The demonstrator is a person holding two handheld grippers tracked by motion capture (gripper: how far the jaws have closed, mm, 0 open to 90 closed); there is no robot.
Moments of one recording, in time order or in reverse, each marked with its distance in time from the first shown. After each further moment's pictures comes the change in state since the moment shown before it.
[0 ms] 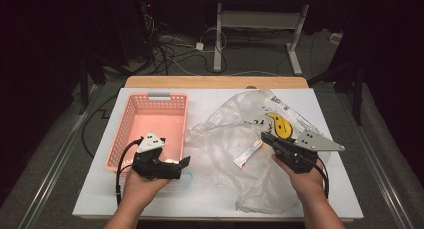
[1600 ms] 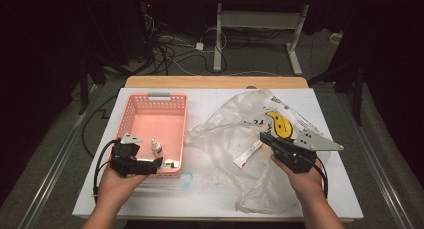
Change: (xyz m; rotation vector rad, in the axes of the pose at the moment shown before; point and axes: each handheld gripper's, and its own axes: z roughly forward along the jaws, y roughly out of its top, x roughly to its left) left arm 0.058 -0.023 -0.006 0.282 0.152 -0.140; right arm 0.002 0.000 0.002 0.001 0.014 0.006
